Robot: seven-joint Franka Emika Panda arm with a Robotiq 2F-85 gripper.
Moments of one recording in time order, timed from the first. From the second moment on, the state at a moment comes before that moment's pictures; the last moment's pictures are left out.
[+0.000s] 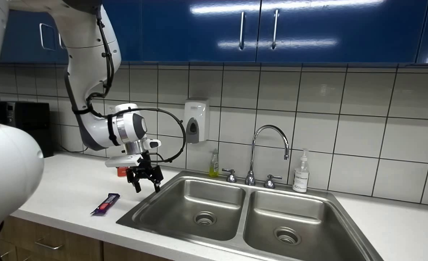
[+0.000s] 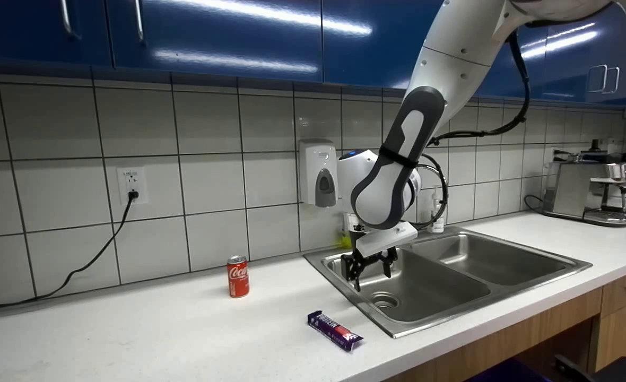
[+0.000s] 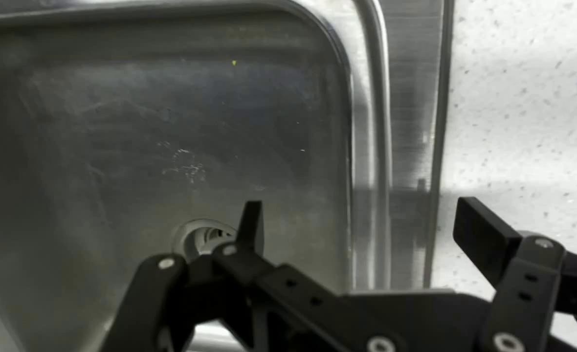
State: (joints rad) arm 0.33 0.30 -0.14 -2.31 -0.40 2.64 0.52
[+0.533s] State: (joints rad) arm 0.29 0.24 -0.21 -2.38 -0.46 2.62 0.74
